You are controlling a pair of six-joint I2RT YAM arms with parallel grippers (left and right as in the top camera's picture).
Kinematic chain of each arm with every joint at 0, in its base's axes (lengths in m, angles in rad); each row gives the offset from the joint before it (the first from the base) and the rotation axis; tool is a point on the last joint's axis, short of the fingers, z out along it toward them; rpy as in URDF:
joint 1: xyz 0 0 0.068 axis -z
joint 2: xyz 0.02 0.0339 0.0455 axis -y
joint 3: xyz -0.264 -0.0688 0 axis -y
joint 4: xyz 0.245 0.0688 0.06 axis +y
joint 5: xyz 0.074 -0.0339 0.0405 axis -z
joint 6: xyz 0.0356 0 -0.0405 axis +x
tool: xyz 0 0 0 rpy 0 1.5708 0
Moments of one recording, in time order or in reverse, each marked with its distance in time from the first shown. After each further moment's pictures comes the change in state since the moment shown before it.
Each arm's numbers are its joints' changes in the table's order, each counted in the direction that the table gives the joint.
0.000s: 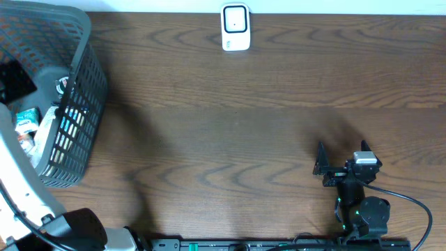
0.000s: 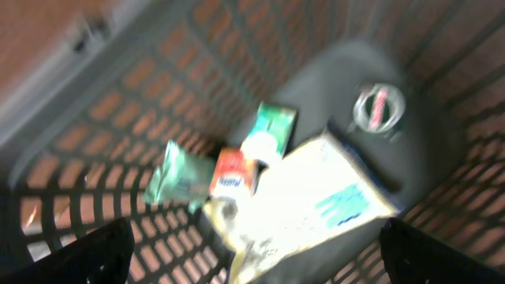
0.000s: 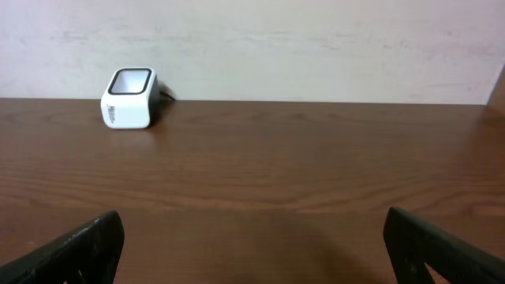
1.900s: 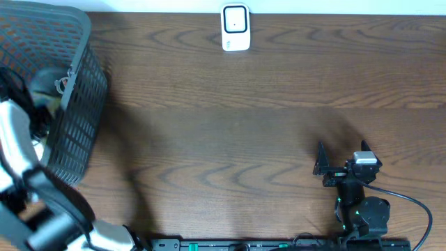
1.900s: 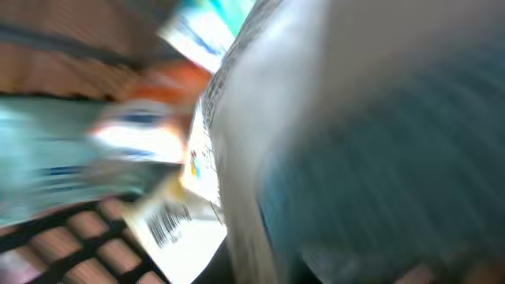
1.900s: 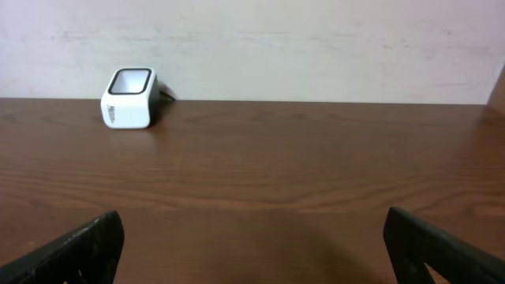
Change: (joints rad) left arm -0.053 -0.083 -0.378 -0.254 0.058 0.117; right arm 0.000 0.000 0.000 0.000 0.000 0.000
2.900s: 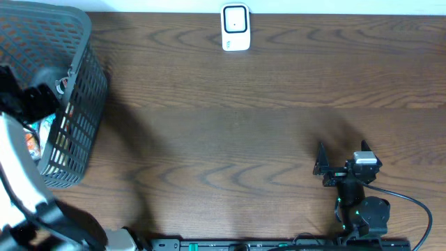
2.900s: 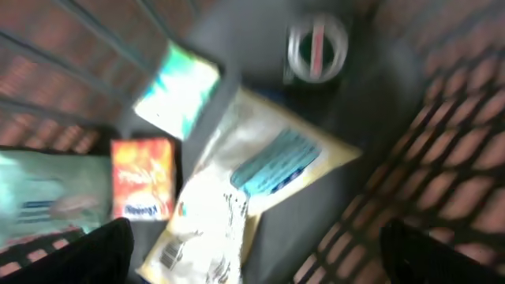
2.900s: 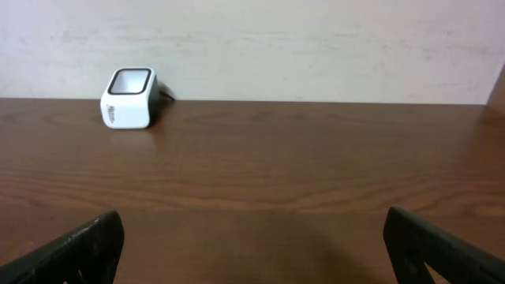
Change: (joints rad) left arm -0.001 0.085 0.021 0.001 0.251 -0.003; right arm 0.000 0.000 0.000 0.000 0.000 0.000
